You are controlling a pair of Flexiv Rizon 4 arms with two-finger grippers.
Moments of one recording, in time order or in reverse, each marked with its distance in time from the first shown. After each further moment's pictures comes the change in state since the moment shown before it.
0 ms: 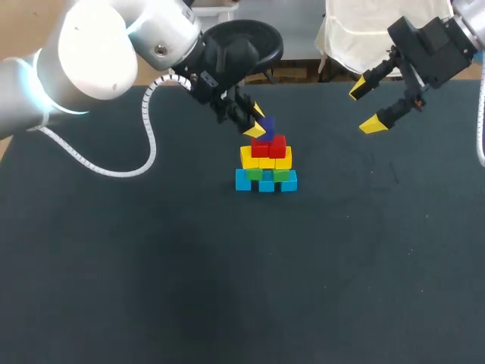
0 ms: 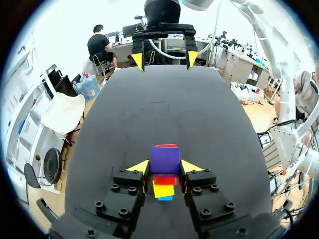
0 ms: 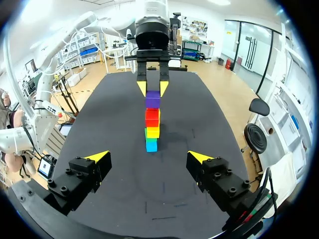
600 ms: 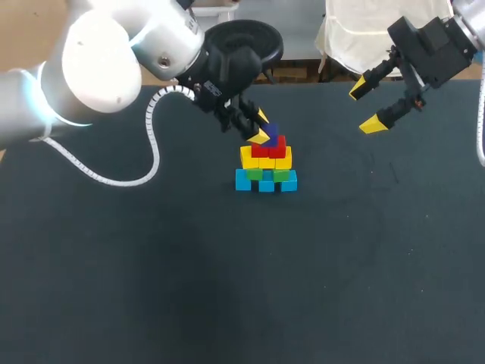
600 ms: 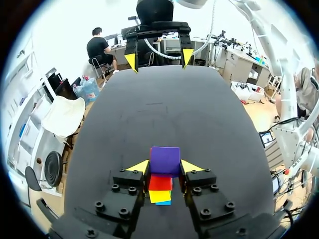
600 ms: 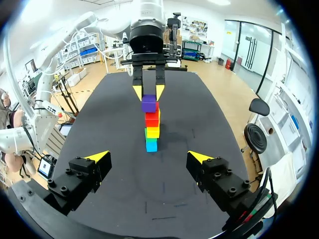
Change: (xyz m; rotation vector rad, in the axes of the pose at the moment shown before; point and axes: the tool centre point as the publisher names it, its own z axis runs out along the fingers) left arm -0.003 -0.005 0.009 -0.011 -0.014 0.024; right arm 0.000 0.000 0.000 0.000 0.000 0.000
